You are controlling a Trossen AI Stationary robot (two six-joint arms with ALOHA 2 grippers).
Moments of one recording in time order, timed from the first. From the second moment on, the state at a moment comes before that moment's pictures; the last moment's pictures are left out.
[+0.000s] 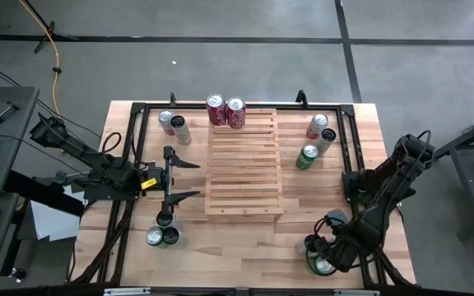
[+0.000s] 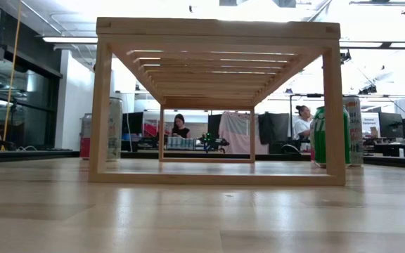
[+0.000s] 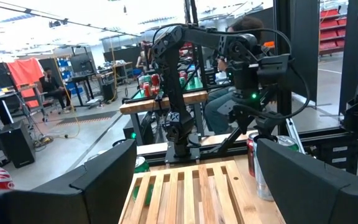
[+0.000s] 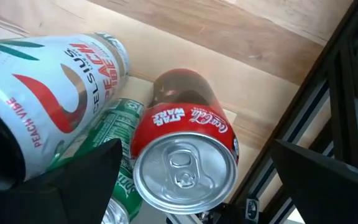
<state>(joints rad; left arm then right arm) -0.49 0.88 0.62 0.36 -0.53 0.21 0.93 1.51 1.19 -1.20 -0.08 2.13</state>
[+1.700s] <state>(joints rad) -0.49 0.88 0.62 0.36 -0.53 0.21 0.93 1.58 1.20 -1.18 -0.11 2.17</state>
